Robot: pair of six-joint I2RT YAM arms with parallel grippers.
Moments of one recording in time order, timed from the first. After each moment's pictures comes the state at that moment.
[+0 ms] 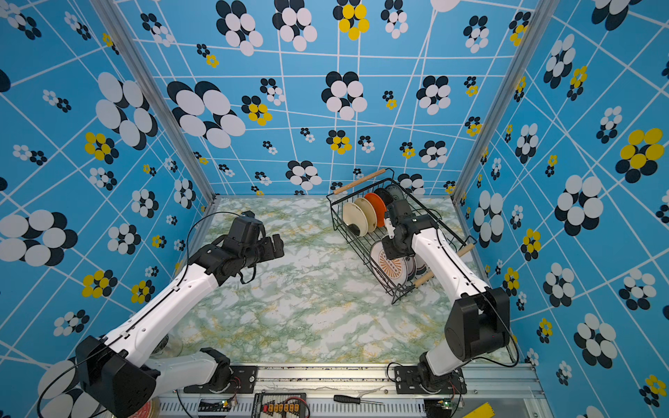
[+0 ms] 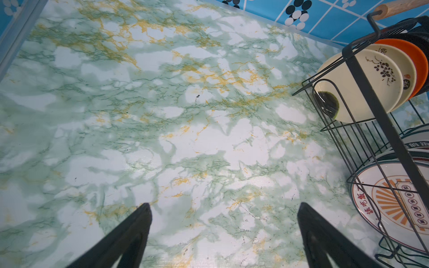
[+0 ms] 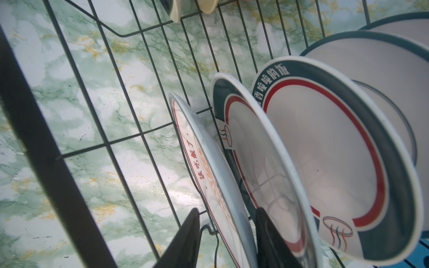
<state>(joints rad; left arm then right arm) -0.44 1.22 1.12 -0.72 -0.19 -0.58 0.28 1.56 1.38 -1.02 0.11 -0.02</state>
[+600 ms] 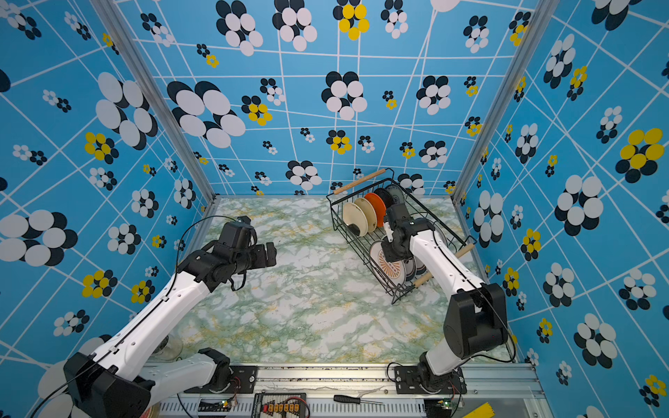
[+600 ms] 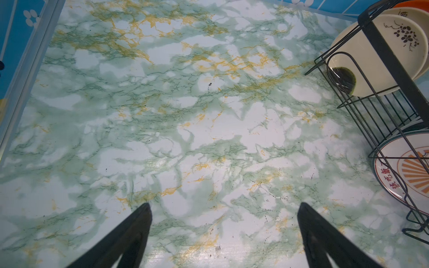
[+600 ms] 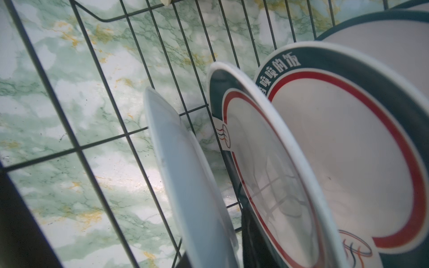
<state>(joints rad) -0.41 1.15 1.09 -0.78 -0.16 -0.45 0.28 1.58 1.32 -0.96 0.12 -0.03</state>
